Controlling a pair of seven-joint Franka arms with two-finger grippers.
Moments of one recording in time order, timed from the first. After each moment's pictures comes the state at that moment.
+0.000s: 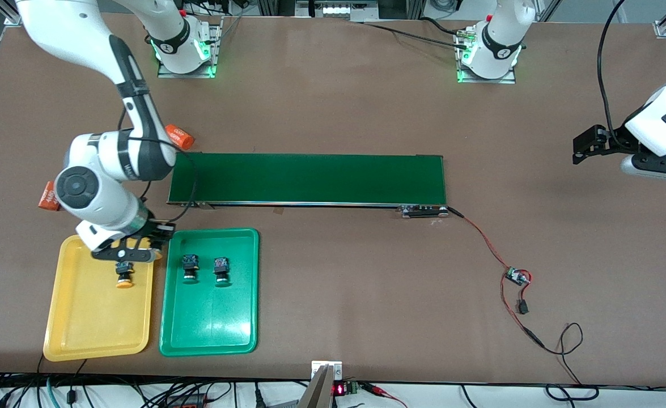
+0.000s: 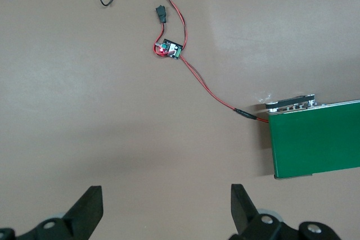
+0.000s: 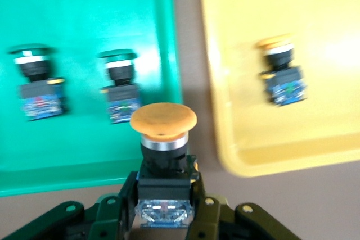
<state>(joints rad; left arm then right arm) -0.04 0.03 0.01 -1.66 0.02 1.69 0.12 0.27 0.52 -0.18 -1.71 -0.04 2.23 0.13</state>
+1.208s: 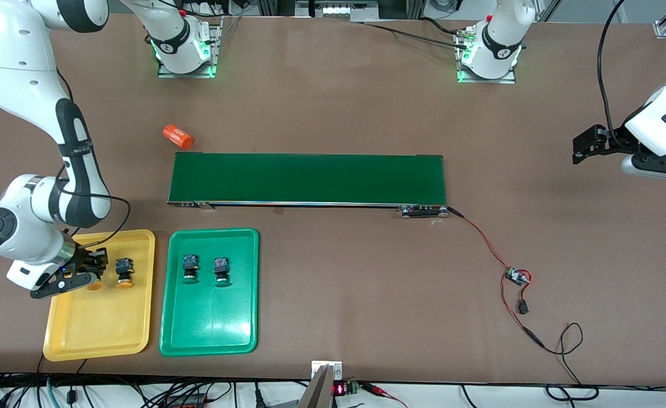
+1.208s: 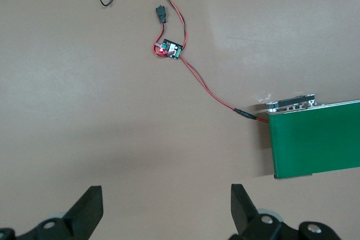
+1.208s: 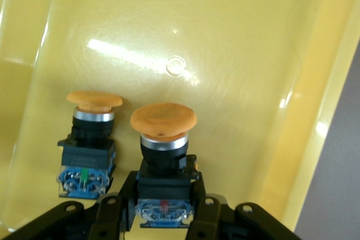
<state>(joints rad) -0.04 0.03 0.01 -1.66 0.02 1.69 0.12 -0.06 0.81 -0.08 -1.44 -0.07 2.36 -0.44</state>
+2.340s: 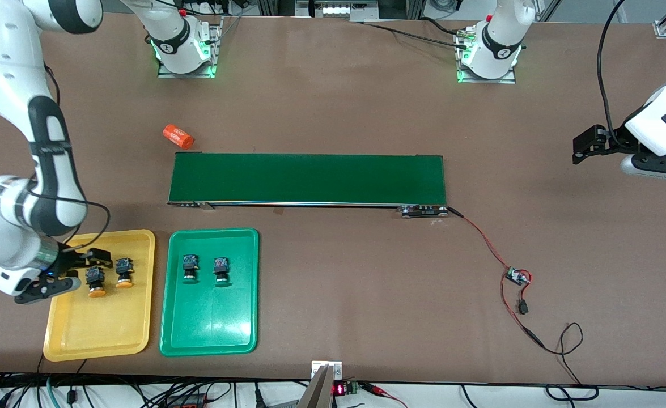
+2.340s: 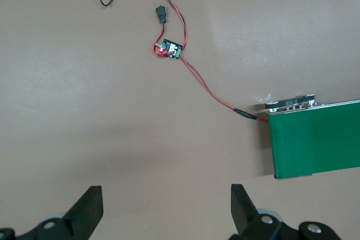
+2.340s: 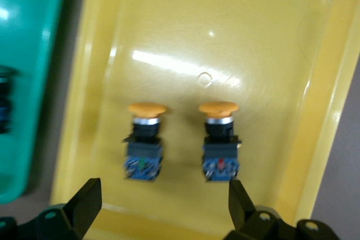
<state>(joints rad) -0.04 0.03 0.01 -1.66 0.02 1.69 0.12 -0.10 0.74 -0.05 -1.34 0.11 2.09 -0.48</state>
